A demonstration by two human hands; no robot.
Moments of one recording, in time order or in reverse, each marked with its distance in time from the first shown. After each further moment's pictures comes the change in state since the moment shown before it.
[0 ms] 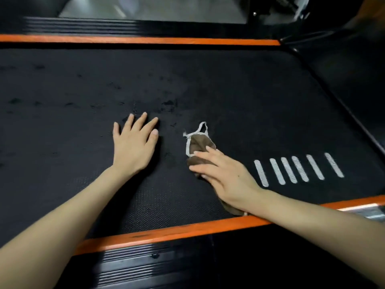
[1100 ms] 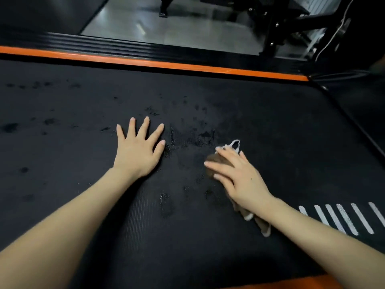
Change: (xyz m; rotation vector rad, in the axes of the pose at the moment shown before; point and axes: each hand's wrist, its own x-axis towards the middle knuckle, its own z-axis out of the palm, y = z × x) left_hand 0.065 -0.086 -0.019 0.257 -0.035 0.024; right_hand 0.101 0.013 0.019 -0.131 0.031 0.148
